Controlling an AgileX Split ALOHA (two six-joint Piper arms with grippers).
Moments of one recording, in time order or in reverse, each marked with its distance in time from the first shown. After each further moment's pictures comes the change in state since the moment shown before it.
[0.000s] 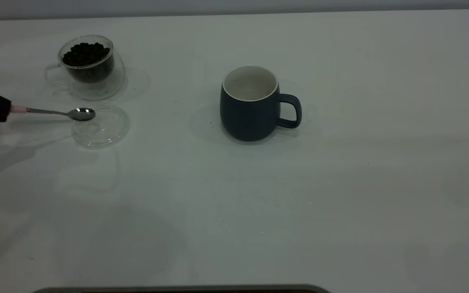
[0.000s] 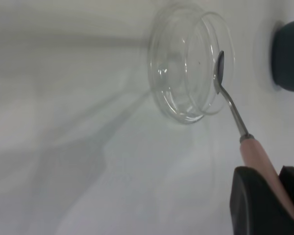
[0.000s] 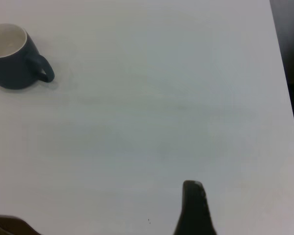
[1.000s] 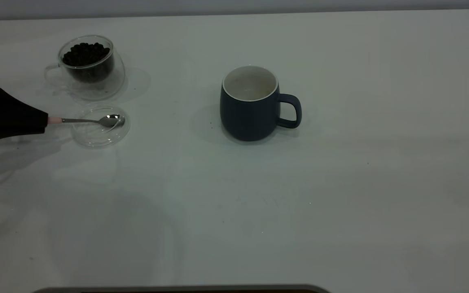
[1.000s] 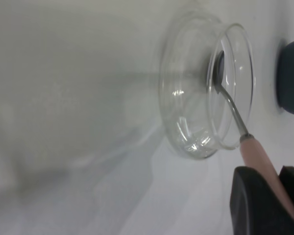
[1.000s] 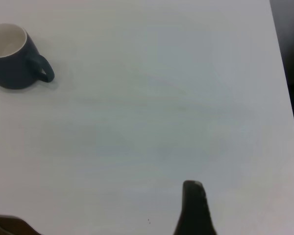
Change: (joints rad) left arm -0.059 0.124 -0.004 -0.169 -0.023 0.100; right arm 0.000 0.000 0.000 0.000 0.000 0.000
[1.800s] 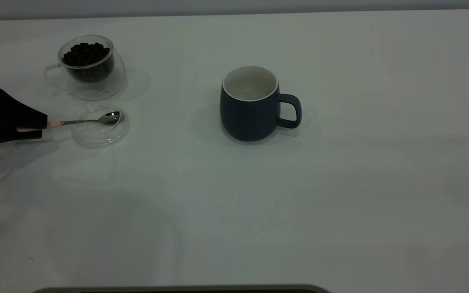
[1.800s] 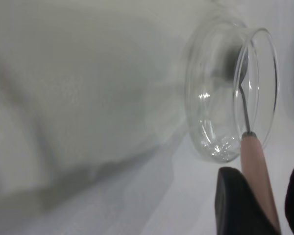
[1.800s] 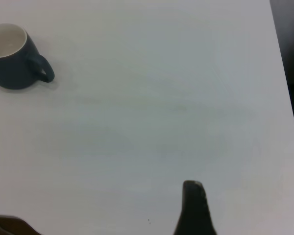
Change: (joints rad) left arm 0.000 0.001 0.000 -0.003 -0.048 0.000; right arm 0.000 0.000 0.000 0.000 0.000 0.000
